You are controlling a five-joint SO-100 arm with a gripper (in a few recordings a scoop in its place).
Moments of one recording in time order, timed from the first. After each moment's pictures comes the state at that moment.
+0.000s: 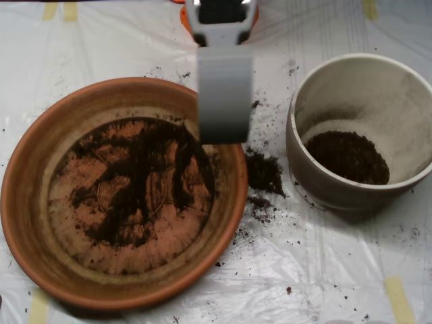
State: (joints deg) arm 5.1 116.7 93.0 78.5 -3.6
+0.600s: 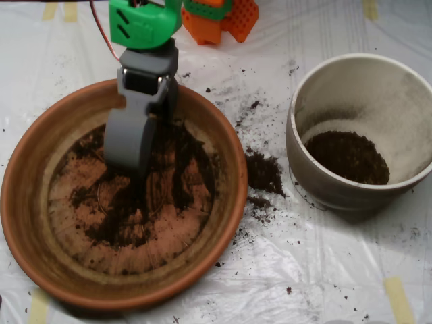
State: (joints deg) arm 28.7 114.3 133.3 50.9 -12.3
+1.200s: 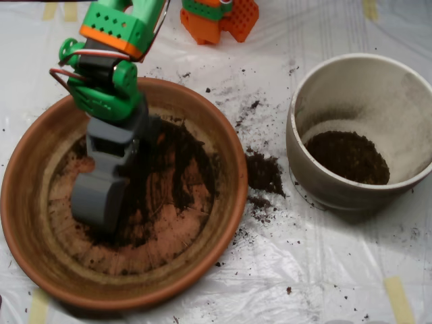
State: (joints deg) arm 31.4 72.3 94.6 62.5 -11.2
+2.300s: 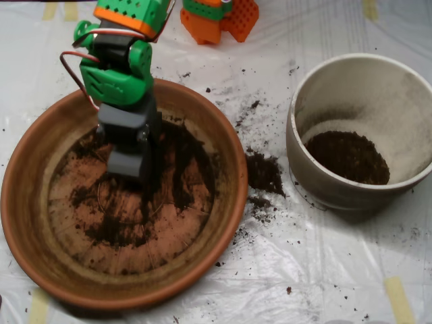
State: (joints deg) arm 30.2 85.5 110.6 53.7 -16.4
